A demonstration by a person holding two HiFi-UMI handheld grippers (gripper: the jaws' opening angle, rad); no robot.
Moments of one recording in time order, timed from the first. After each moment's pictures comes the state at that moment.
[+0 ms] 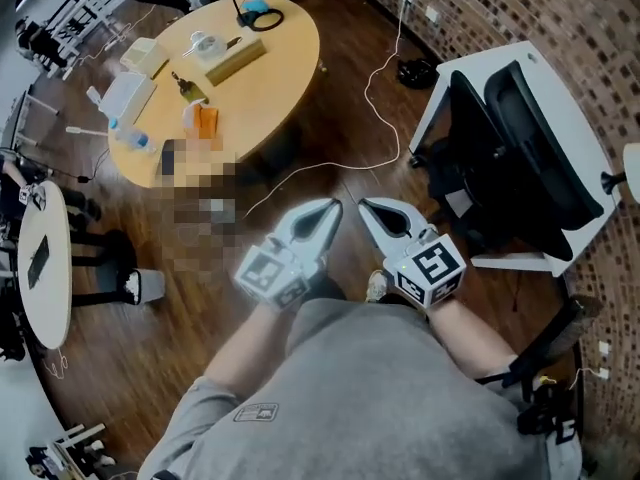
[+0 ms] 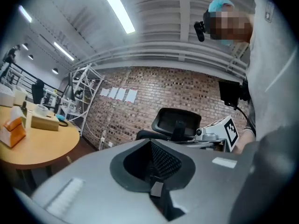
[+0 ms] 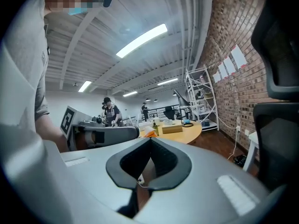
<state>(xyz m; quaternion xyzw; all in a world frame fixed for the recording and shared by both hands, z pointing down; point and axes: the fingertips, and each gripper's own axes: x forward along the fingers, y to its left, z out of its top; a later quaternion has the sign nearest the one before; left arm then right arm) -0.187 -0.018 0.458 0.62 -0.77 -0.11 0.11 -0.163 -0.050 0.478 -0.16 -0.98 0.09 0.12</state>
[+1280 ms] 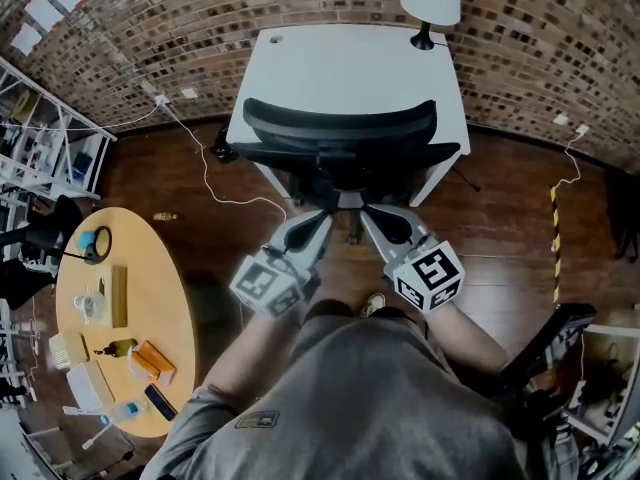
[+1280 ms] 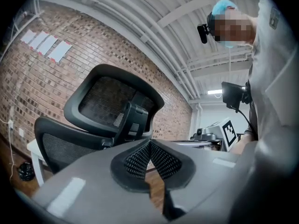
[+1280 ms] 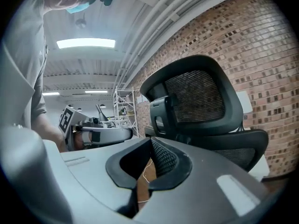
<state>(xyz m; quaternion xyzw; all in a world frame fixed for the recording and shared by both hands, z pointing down) -0.059 -0.268 0.433 0.91 -0.38 -0.07 0.14 -0.004 -0.274 0.446 0.33 -0.94 0.09 0.06</state>
